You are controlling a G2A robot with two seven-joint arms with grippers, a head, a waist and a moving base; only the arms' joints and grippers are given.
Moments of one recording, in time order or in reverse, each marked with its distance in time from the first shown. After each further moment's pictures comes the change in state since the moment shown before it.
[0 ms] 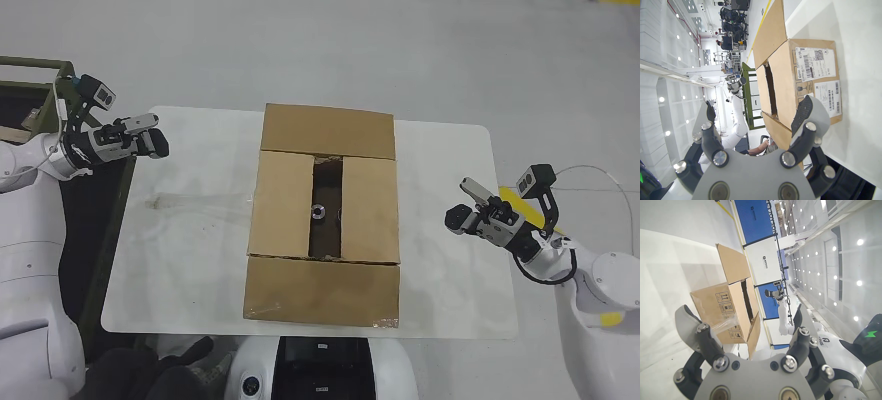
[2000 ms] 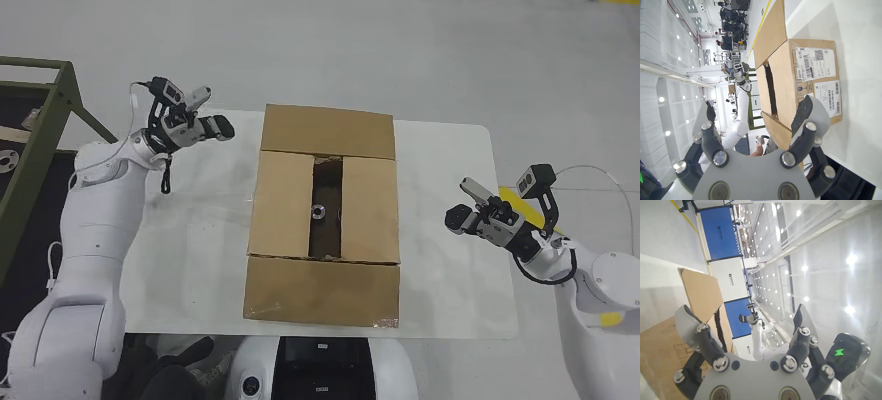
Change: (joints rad) left arm -0.091 -0.146 0.282 0.179 -0.238 -0.073 0.243; right arm 0.000 0.000 0.000 0.000 0.000 0.000 0.000
